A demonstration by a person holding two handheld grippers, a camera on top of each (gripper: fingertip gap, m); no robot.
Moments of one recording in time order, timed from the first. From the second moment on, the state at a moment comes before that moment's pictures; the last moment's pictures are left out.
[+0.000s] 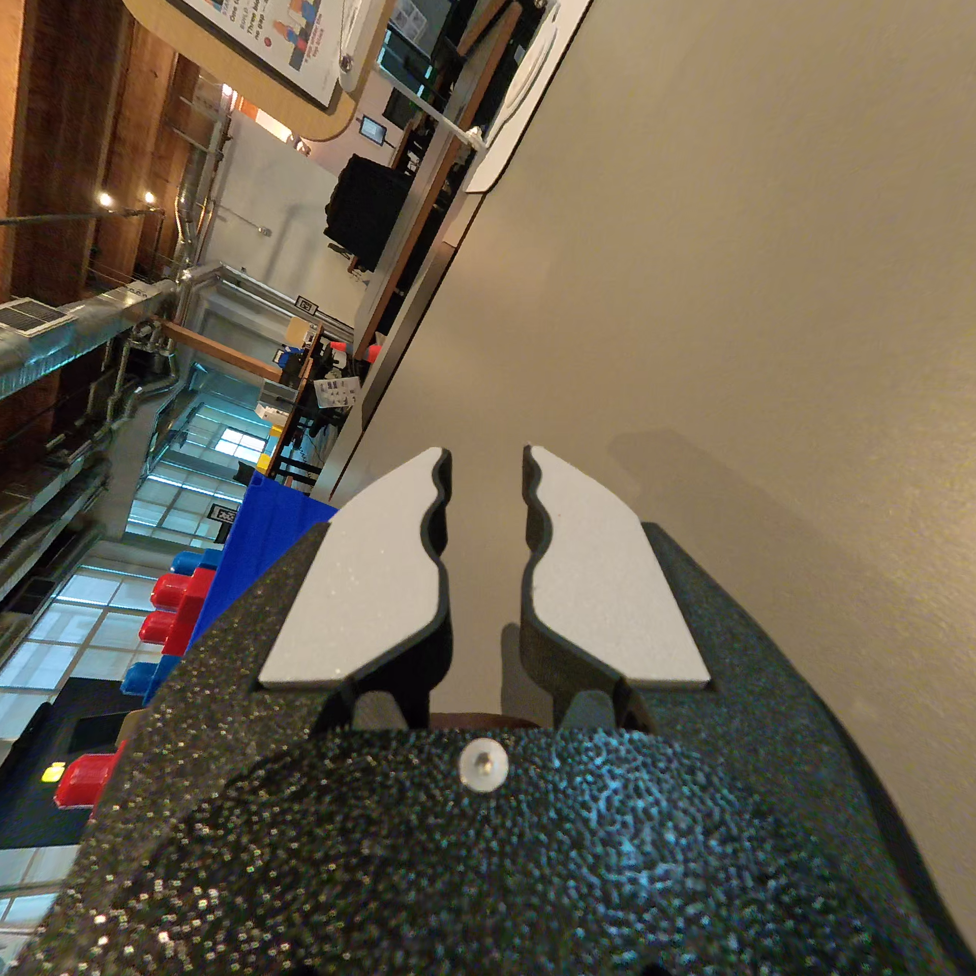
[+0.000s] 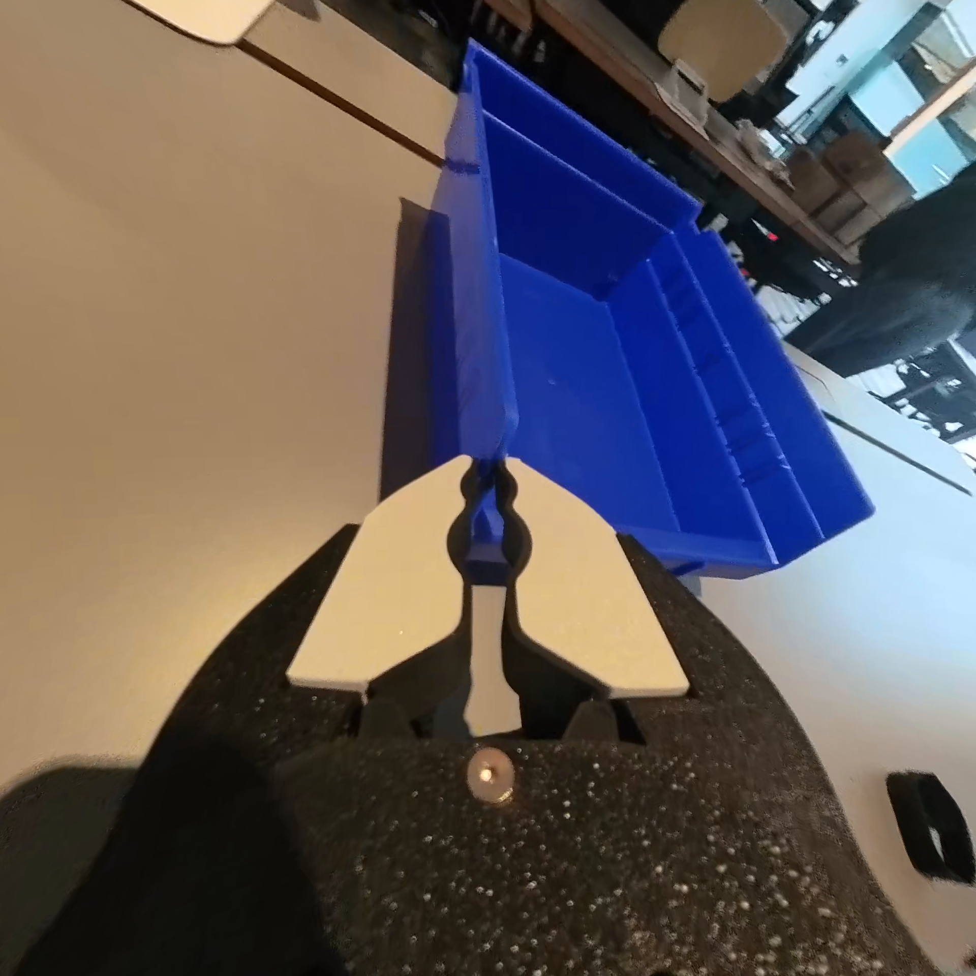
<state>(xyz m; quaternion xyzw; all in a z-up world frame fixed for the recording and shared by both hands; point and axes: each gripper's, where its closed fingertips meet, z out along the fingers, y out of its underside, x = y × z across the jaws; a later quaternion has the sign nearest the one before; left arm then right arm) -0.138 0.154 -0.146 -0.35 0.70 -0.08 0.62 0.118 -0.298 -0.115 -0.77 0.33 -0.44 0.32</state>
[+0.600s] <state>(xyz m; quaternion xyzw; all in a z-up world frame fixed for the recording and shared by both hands) -0.139 0.153 -0.144 -0.35 0.70 -0.08 0.62 0.112 -0.316 -0.114 -0.74 0.38 -0.47 0.31</state>
